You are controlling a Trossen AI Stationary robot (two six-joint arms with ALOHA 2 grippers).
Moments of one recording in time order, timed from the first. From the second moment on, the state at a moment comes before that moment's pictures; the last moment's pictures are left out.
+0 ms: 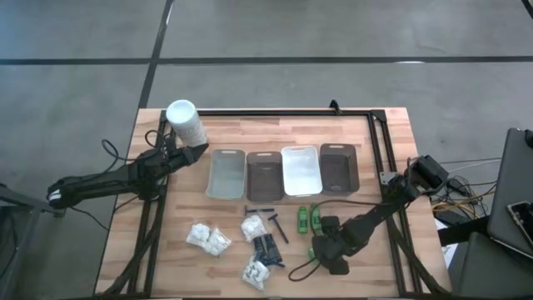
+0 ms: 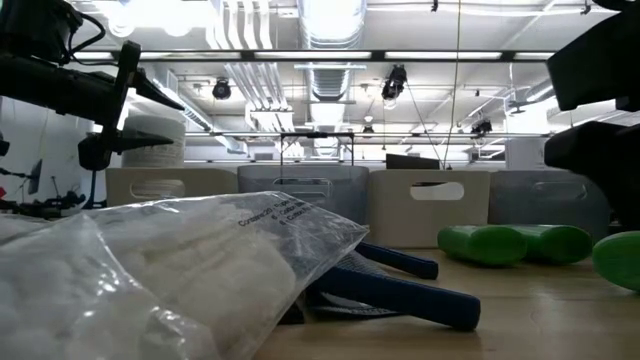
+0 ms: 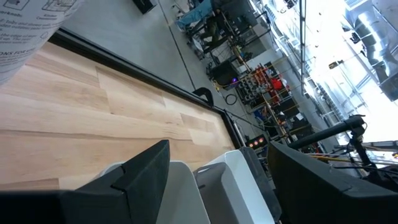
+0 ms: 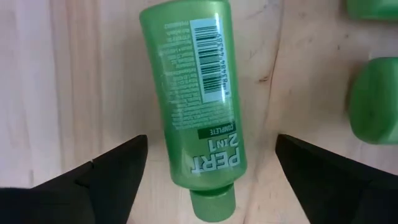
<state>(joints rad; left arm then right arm) 0.25 0.29 0.11 0.00 -0.41 -1.05 0.66 1.81 1.03 -0.61 0.01 0.63</state>
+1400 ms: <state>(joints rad) 0.25 0.29 0.11 0.00 -0.41 -1.05 0.70 1.75 1.07 -0.81 0.11 1.05</state>
